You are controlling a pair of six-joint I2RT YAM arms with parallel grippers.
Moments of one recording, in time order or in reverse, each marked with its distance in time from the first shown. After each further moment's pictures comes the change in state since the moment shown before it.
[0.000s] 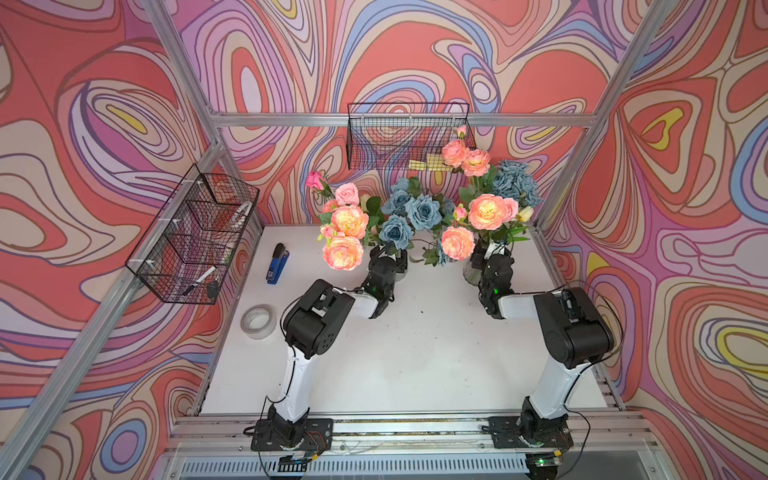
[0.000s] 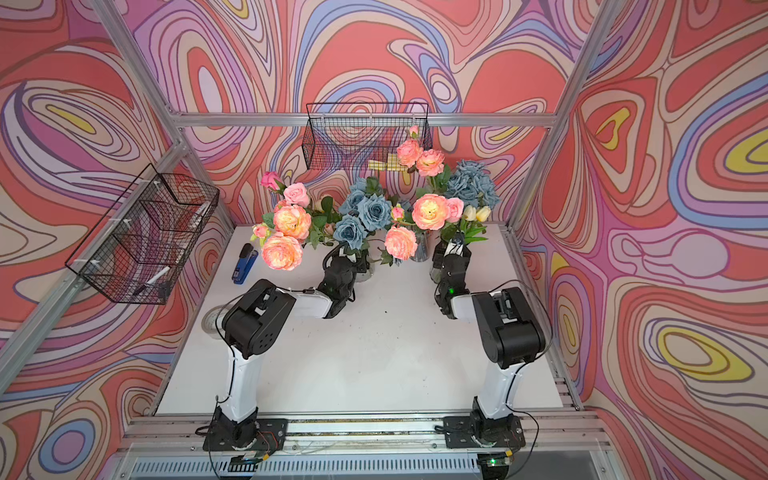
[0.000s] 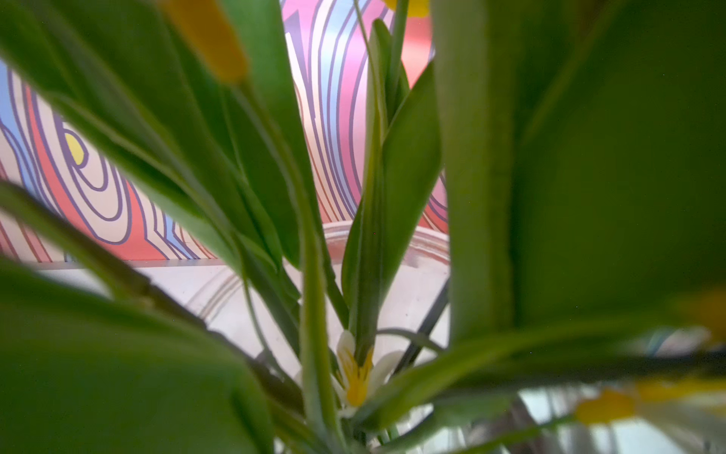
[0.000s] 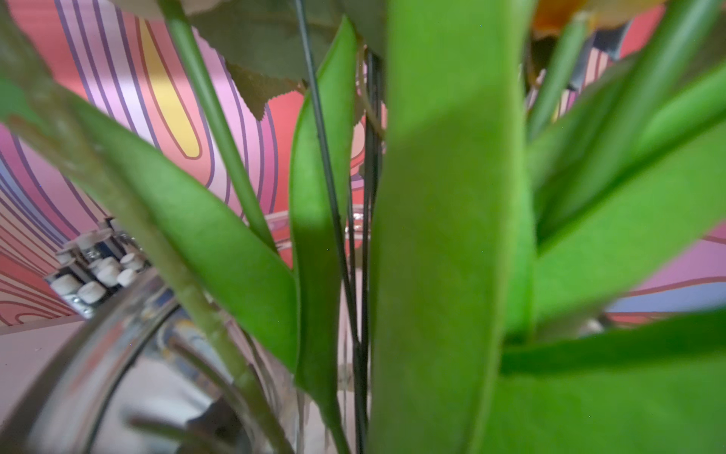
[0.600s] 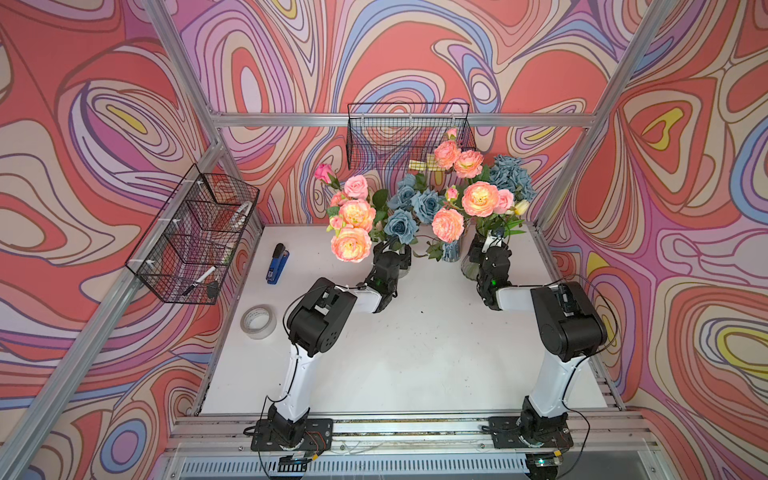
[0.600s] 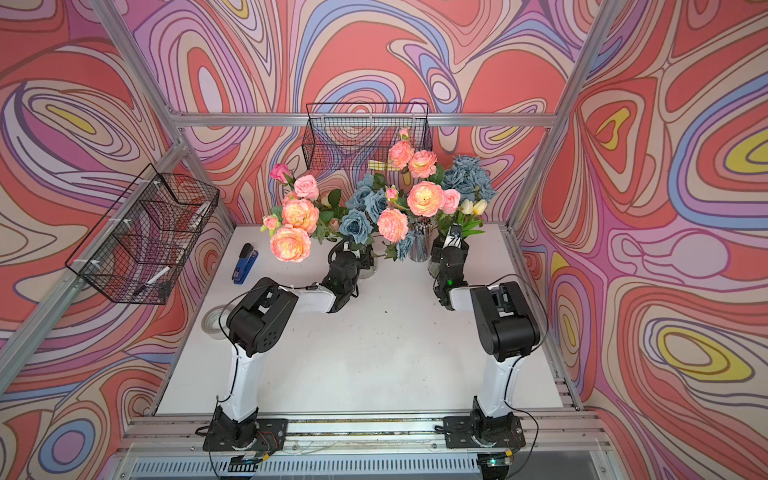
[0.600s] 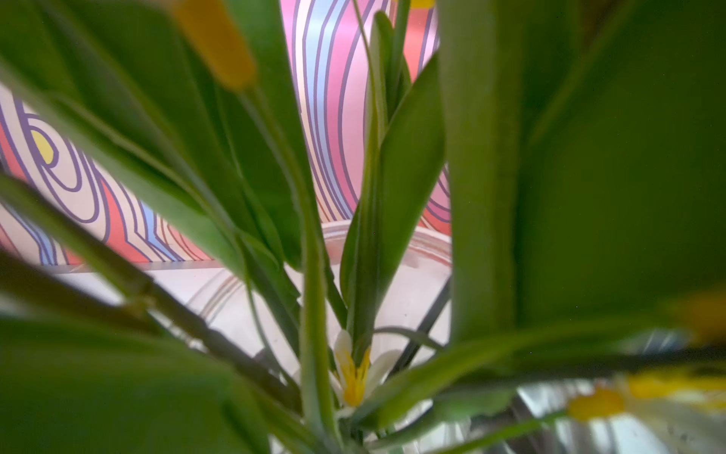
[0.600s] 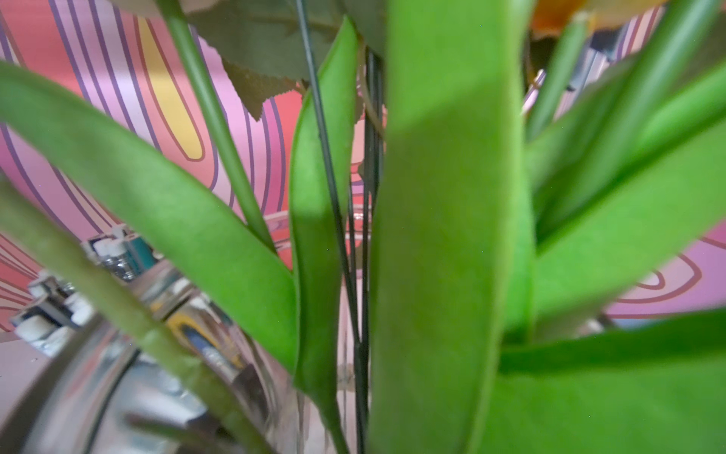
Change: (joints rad) left arm 0.000 0.046 0.087 -0.052 0.005 -0.013; right arm -0.013 0.053 0.097 -0.055 -0.030 0.001
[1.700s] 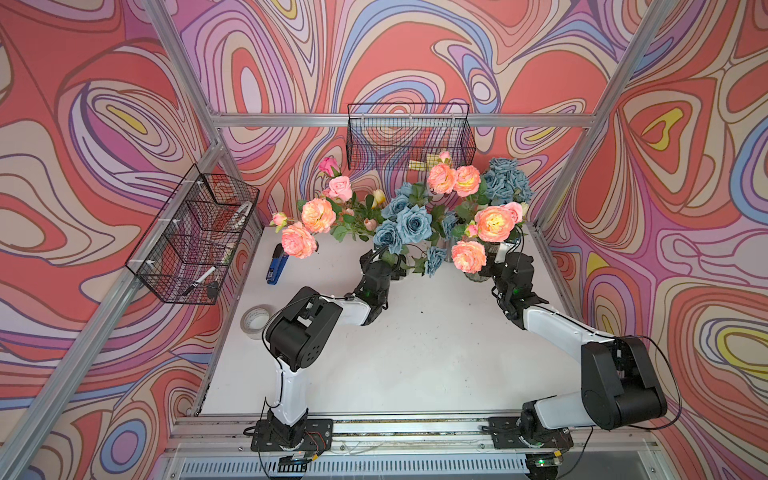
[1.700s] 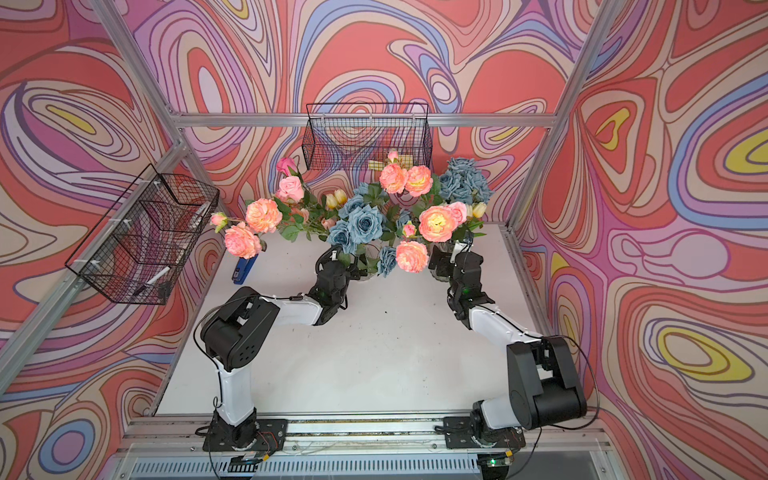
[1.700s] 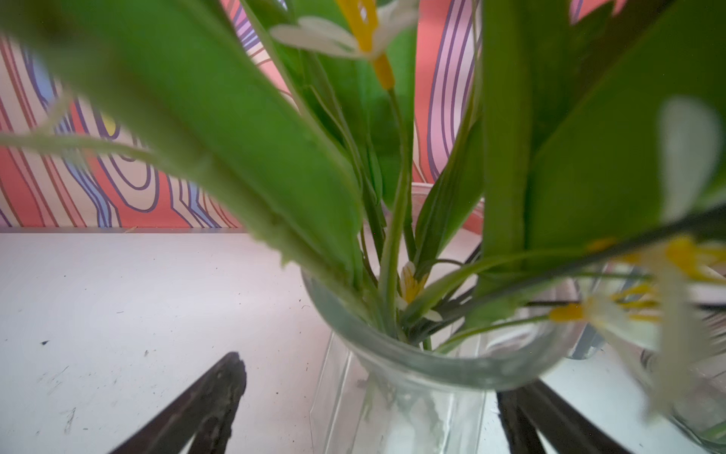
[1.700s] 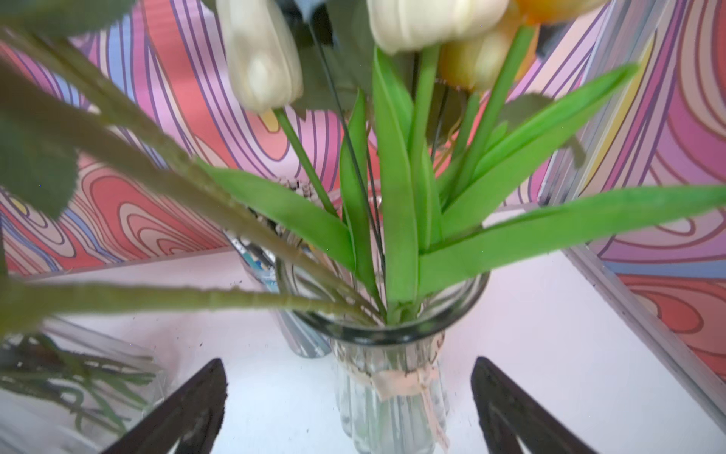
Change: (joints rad) left arm -0.002 -0.203 -0.230 -0.041 -0.013 -0.042; right arm -0.003 -0.472 -0.183 -0.454 -0.215 0.128
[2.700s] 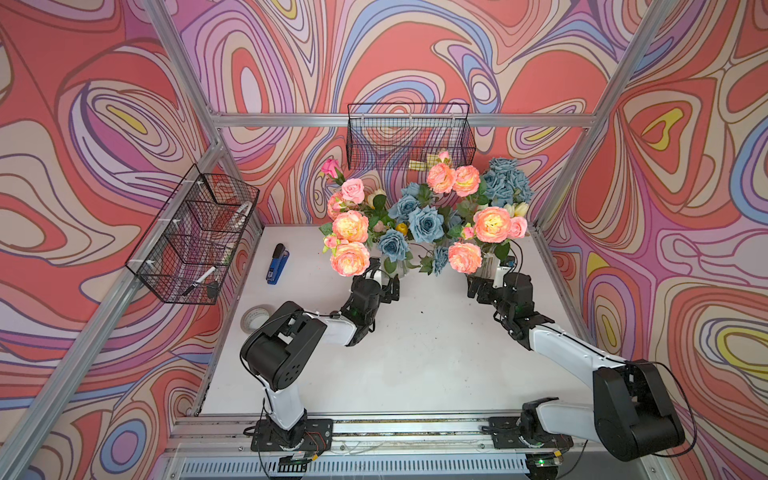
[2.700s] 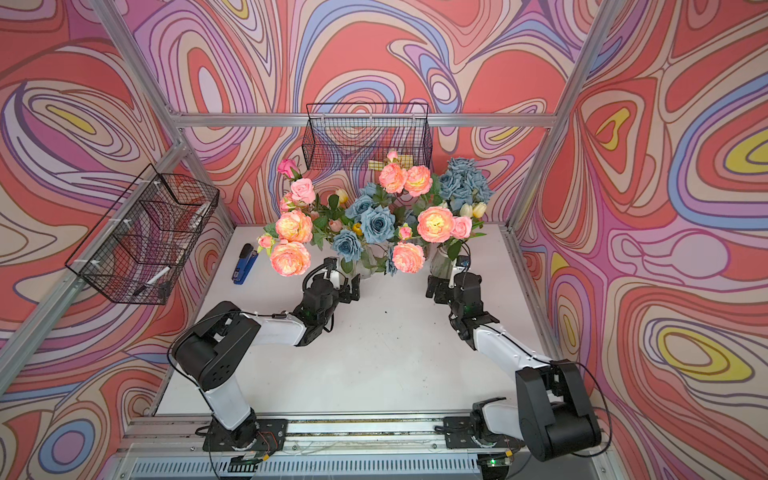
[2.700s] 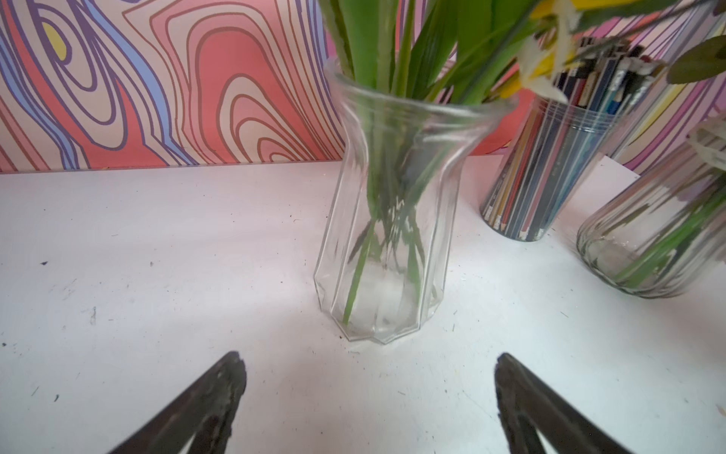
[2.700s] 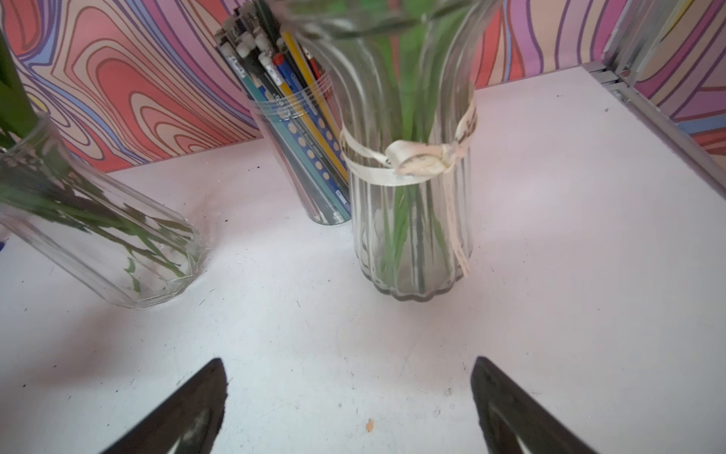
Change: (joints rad) left arm -0.013 -0.193 -0.325 0.005 0.127 -0.030; right arm 0.028 -0.144 -0.174 -0.188 -0.113 0.097
